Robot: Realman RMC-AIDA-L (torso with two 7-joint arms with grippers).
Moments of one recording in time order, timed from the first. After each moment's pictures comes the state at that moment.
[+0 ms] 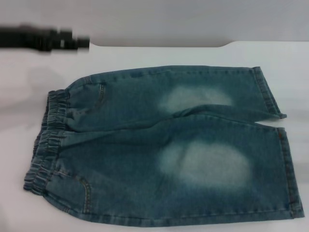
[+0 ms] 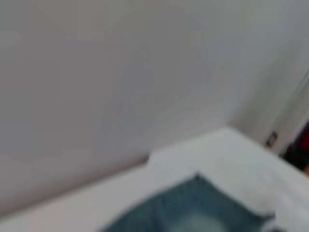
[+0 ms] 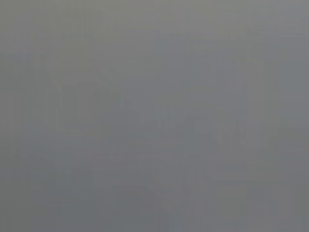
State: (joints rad) left arm -0.54 -1.83 1.01 0.97 1.79 1.45 -2.09; right arm 0.38 2.07 -0.41 -0.10 -0.86 -1.34 0.38
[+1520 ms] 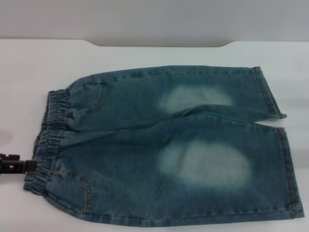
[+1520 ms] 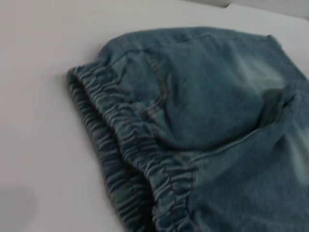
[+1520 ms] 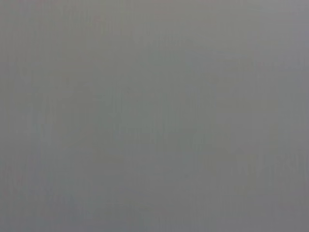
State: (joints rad) left arm -0.31 -1.95 0.71 1.03 2.27 1.69 -2.07; right arm 0.41 2.07 -0.40 -0.20 -0.85 -1.26 0.37
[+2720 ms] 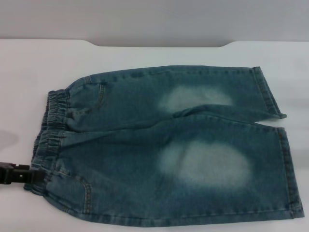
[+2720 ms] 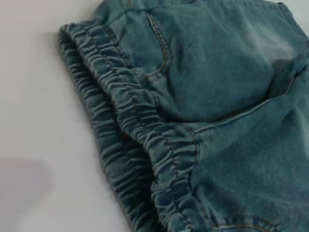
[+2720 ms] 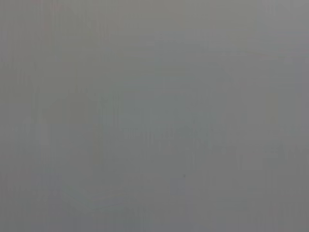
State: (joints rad) left arm -0.34 -1.97 0.72 0.98 2.34 1.66 -2.06; right arm 0.42 2.07 -0.39 -0.20 -0.85 -1.26 0.38
